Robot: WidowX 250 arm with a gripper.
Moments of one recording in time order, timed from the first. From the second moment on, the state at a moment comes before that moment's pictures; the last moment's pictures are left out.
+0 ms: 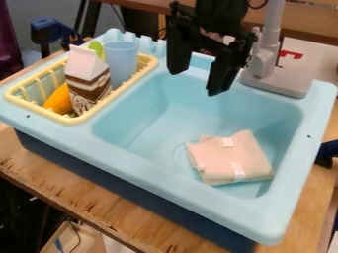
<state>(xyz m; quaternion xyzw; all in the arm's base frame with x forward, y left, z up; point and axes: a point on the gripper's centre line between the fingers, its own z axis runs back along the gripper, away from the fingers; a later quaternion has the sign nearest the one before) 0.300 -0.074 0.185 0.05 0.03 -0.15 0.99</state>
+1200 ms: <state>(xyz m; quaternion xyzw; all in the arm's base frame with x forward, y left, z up) 0.274 0.031 0.213 0.10 0.06 -0.02 0.99</state>
